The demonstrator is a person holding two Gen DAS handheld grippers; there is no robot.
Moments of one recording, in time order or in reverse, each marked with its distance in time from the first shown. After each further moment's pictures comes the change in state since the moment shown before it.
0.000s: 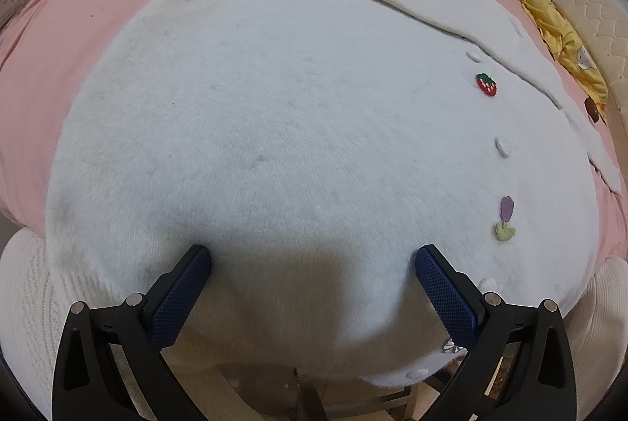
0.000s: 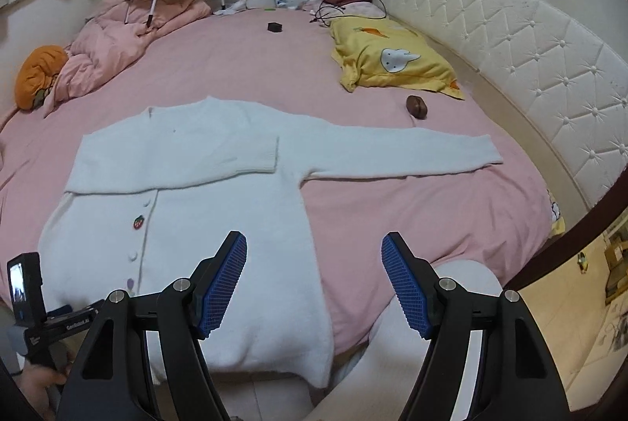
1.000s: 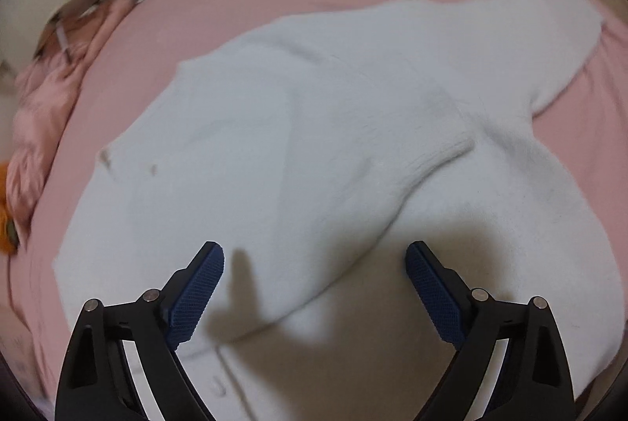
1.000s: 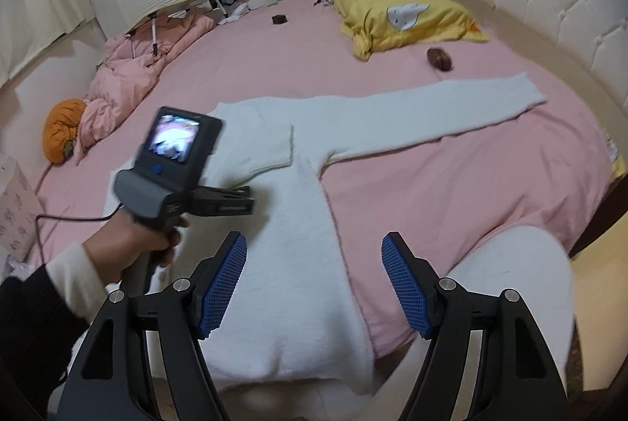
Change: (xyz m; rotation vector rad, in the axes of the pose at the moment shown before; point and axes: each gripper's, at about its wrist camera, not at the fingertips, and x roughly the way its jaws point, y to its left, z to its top) left arm 0.067 -0.319 0.164 0.863 -0.138 0.155; right arm 0.053 -0.050 -0.004 0.220 0.062 0.251
